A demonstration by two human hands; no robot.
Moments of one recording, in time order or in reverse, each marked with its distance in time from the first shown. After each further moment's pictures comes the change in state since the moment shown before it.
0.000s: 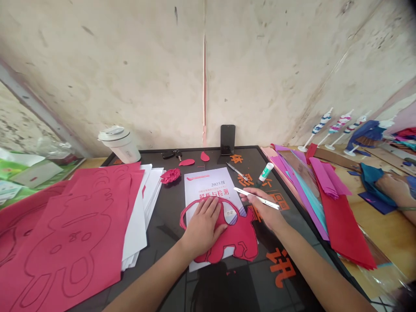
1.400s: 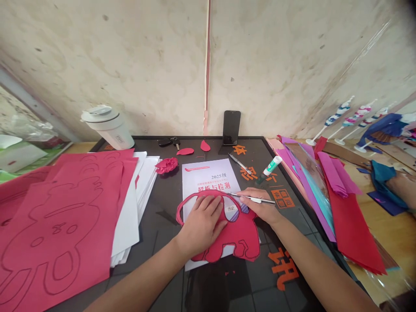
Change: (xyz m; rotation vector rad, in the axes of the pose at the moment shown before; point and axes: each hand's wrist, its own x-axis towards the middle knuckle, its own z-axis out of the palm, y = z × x) left_hand 0.002 0.003 -0.009 -0.101 0.018 0.020; right_hand 0.016 0.009 0.002 -0.374 -0.191 -0.269
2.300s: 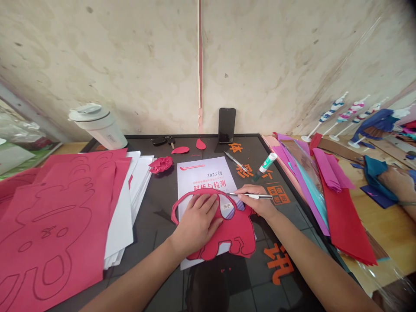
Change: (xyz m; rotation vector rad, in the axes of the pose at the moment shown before) left_hand -0.001 -0.002 0.001 -0.004 0.037 0.010; right_hand 0.002 -0.002 -0.002 0.072 0.009 0.040
